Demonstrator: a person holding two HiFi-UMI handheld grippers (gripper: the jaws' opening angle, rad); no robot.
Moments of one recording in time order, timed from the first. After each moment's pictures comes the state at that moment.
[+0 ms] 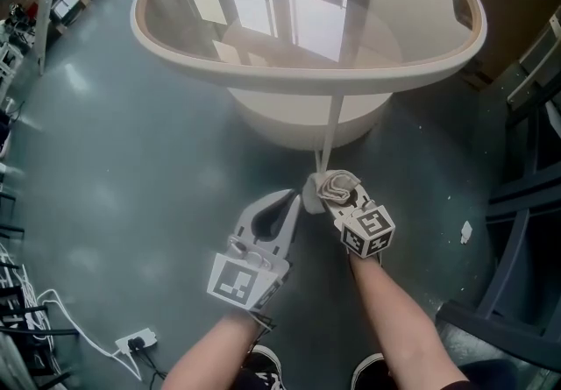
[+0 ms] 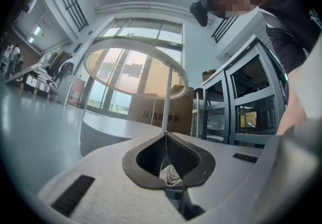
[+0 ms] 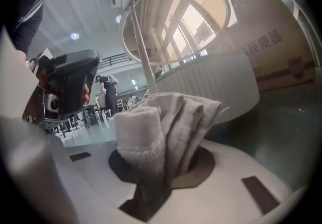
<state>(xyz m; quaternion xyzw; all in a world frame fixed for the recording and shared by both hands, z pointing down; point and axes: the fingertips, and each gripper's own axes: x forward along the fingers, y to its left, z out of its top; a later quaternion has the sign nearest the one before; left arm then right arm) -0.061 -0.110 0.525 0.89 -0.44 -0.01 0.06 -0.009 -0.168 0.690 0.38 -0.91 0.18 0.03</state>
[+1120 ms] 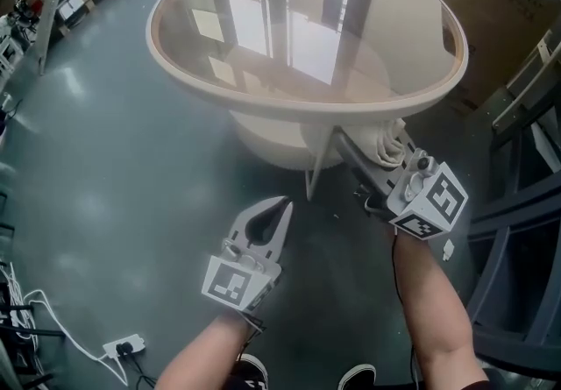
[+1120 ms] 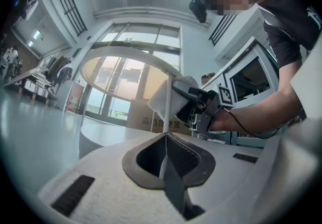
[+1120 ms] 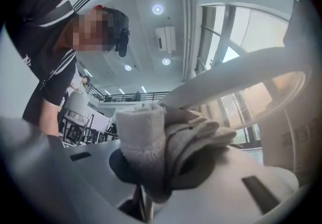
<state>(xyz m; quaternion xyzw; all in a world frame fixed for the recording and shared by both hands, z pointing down) -0.057 -0.115 0.495 0.90 -0.44 -0.04 0.04 0.008 -0.182 0.366 0.21 -0.96 -0.04 -0.17</state>
